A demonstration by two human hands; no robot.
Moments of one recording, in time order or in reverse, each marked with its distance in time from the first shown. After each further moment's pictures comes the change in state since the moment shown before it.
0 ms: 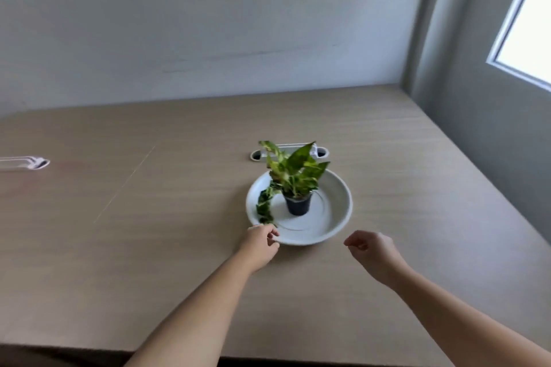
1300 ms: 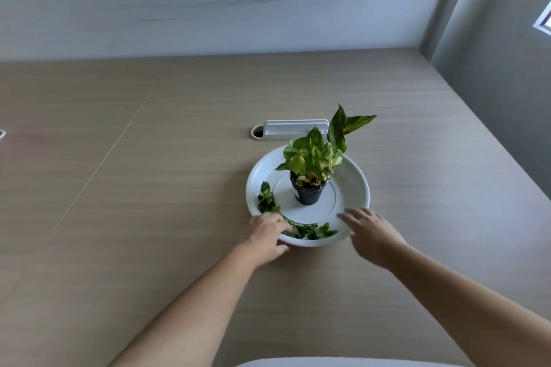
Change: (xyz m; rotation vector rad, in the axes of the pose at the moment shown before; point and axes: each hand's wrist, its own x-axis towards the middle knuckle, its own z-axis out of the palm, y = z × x) left_hand 0.093 -0.060 0.023 0.372 -0.154 0.312; right_hand 0.099 0.001 0.049 -0.705 -0.153 -0.327
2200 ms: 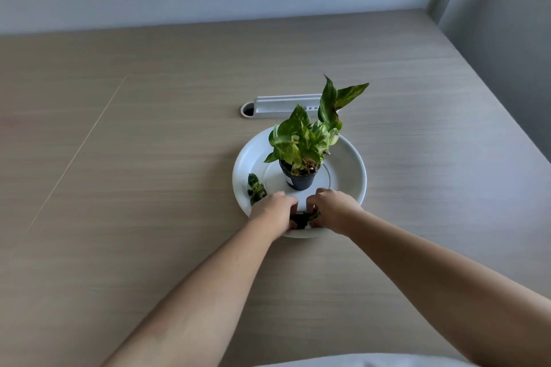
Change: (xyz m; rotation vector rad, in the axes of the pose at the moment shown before) left_hand 0.035 0.037 -0.012 -0.022 -0.095 -0.141; right_hand 0.057 -0.042 -0.005 0.088 -0.258 0.021
